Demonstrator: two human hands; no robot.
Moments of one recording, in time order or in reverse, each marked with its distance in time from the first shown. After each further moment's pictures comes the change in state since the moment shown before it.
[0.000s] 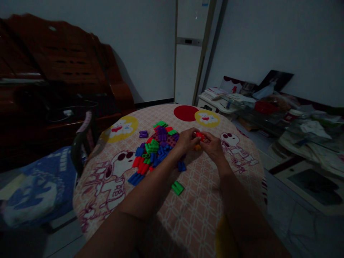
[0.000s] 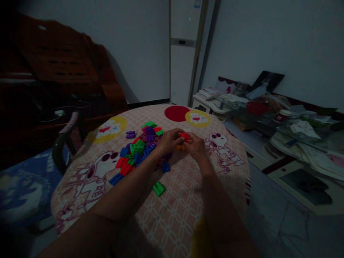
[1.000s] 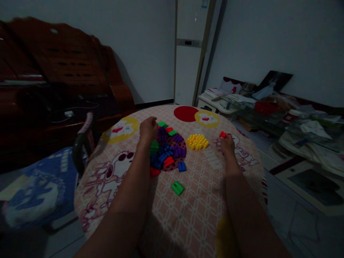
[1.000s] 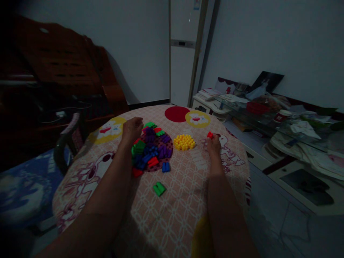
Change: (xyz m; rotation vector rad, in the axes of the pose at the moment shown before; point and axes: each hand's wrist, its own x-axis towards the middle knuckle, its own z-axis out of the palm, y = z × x) left_hand -0.003 -0.070 -0.118 0.477 0.377 -0.358; right_hand 0.014 0.114 -0.042 -0.237 0.409 0.387
